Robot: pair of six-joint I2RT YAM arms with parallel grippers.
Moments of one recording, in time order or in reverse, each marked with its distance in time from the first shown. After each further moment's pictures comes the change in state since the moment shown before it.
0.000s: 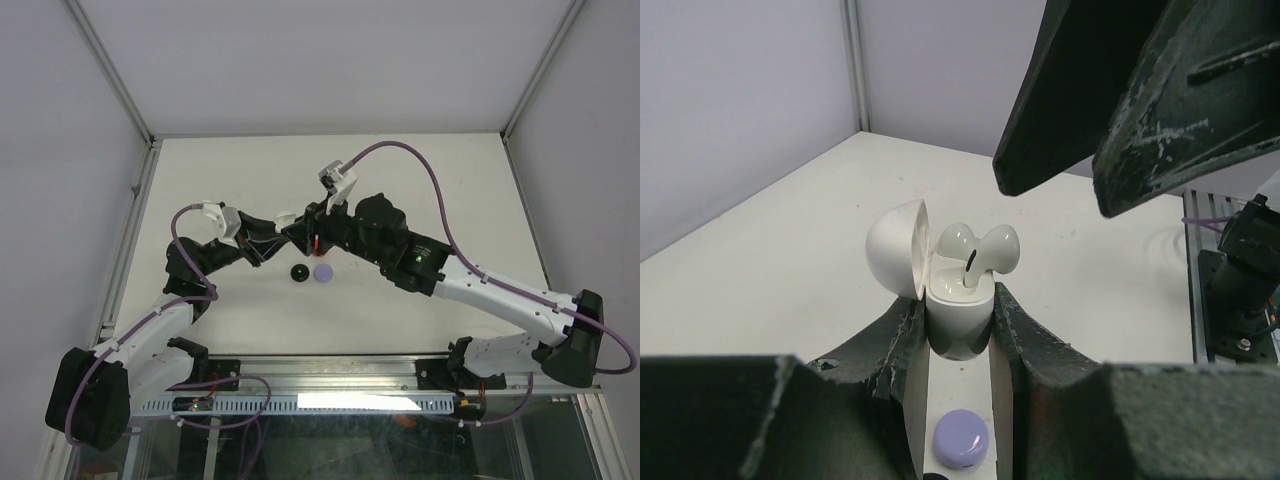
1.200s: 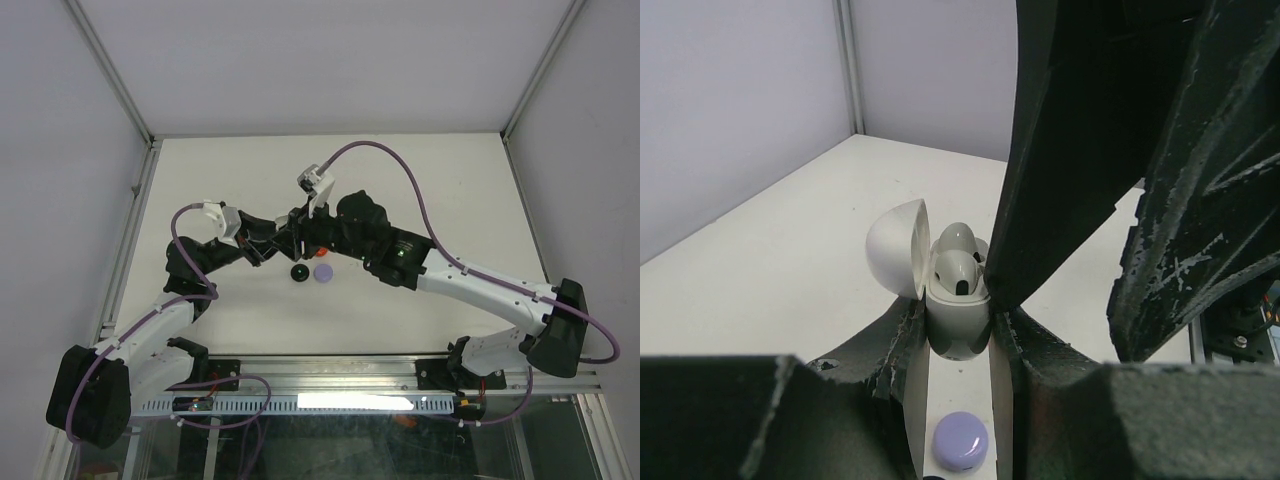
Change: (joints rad) left arm 0.000 0.013 0.005 0.021 0.019 -0.007; right arm 0.000 0.095 0.039 0.001 -0.121 0.003
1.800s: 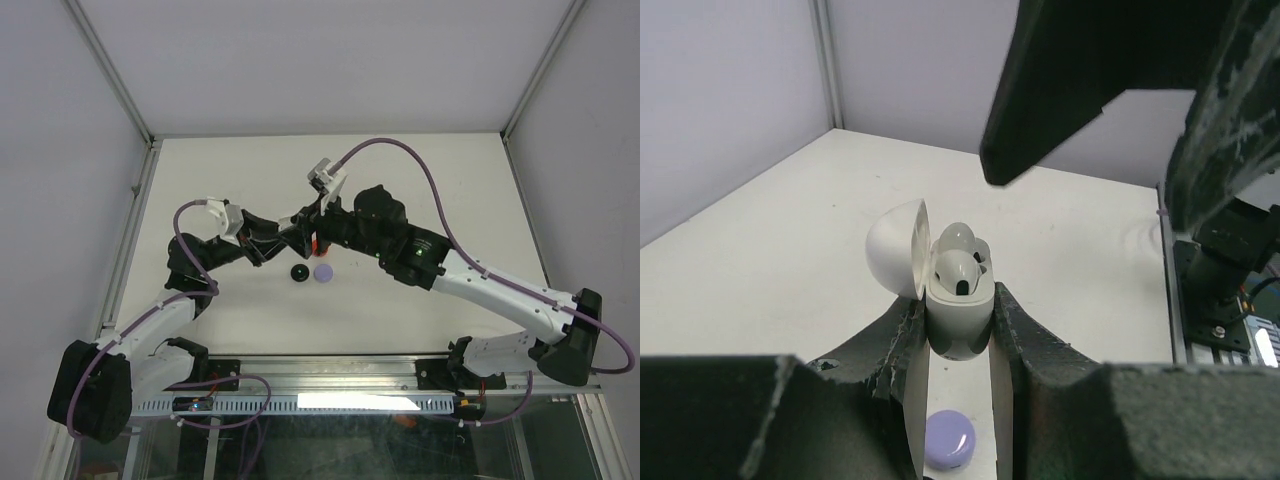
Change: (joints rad) left arm 0.000 0.020 0.013 0.000 0.031 -0.012; right arm -0.013 -0.053 0.026 -0.050 -0.003 -0.124
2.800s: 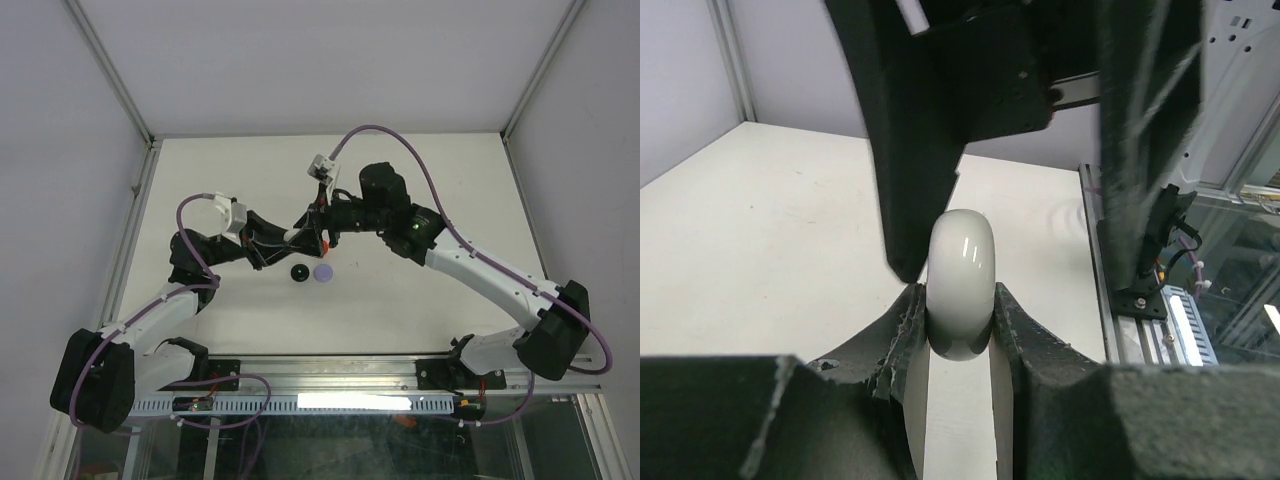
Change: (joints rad) left arm -0.001 0.067 0.035 0.072 0.176 -0.114; right arm -0.219 0.089 0.012 -0.043 -0.546 0.012
